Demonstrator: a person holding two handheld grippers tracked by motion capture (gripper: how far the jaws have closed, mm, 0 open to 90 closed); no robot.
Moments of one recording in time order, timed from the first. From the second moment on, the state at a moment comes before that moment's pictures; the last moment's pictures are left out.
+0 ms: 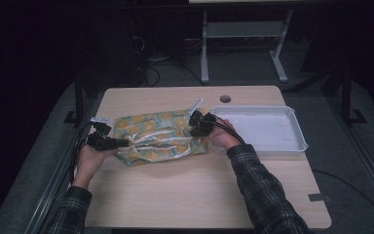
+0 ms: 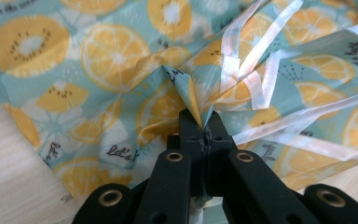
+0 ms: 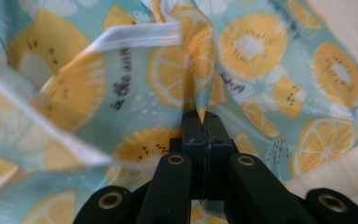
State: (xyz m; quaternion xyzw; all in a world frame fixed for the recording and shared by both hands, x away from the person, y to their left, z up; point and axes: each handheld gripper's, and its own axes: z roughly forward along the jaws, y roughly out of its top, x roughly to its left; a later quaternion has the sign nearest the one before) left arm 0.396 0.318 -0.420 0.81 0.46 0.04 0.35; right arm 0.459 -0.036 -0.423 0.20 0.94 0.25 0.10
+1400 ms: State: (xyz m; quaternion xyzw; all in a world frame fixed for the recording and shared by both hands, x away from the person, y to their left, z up) left arm 0.304 0.315 -0.416 0.86 0.36 0.00 0.36; right arm 0.385 -0.072 -0.422 0.14 0.95 0.28 0.07
